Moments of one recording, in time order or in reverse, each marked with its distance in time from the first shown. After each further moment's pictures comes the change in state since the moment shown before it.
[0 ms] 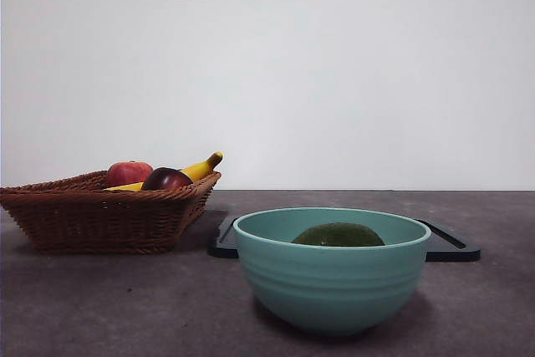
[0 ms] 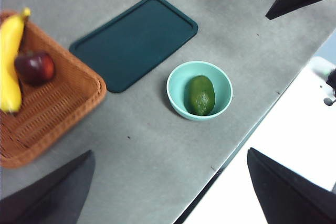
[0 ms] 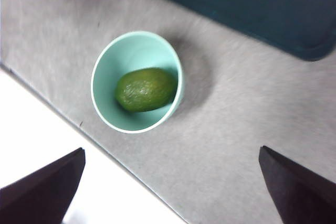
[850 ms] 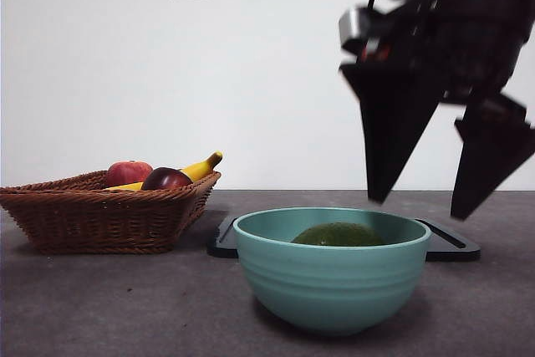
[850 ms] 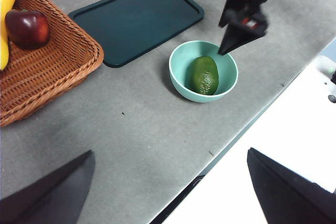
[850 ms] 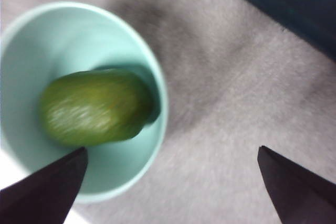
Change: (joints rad) left arm 0.000 -0.250 -0.283 0.065 -0.002 -0.090; right arm 0.259 0.460 0.000 0.222 0.235 0.082
